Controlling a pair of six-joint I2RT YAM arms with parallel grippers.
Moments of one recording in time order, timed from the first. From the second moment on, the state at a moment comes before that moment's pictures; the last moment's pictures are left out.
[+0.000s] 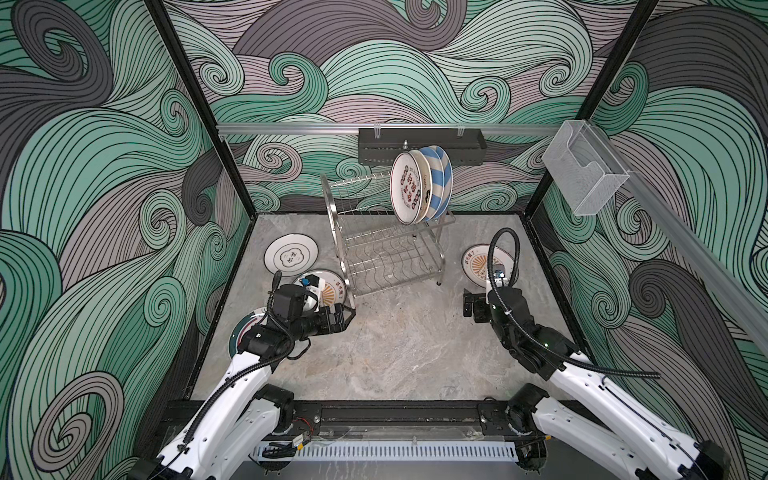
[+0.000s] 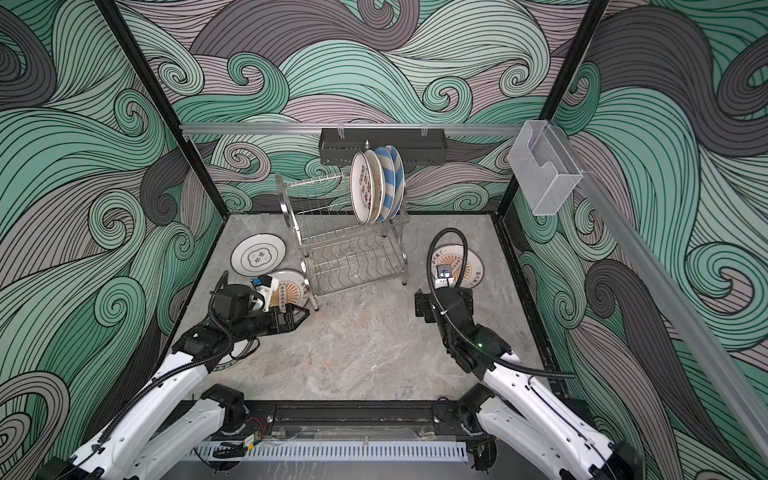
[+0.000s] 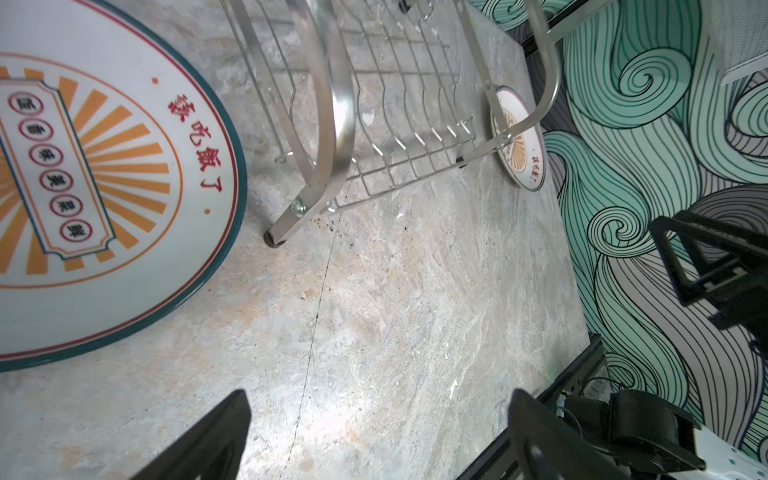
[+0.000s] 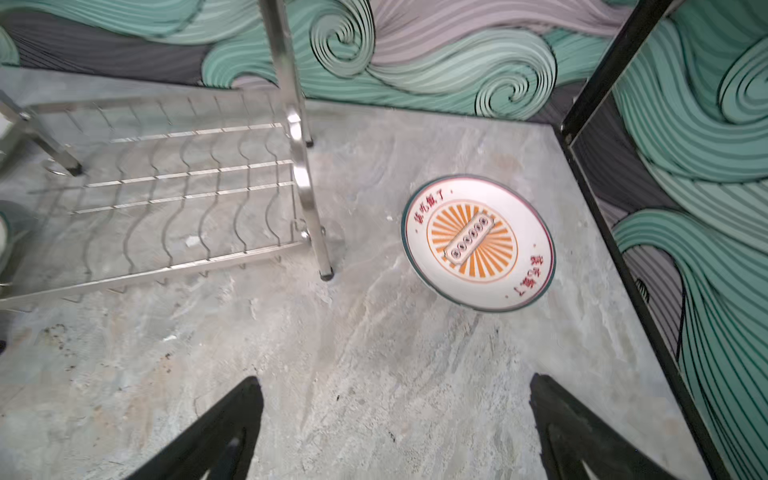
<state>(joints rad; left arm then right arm) -0.30 0.79 0.57 -0.51 0.42 -0.52 0.58 0.83 0.64 -0.45 0.49 0.22</state>
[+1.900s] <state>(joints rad) -0.30 0.64 0.51 -0.51 0.33 -0.54 0.05 1.89 1.22 -0.49 -0.25 0.18</state>
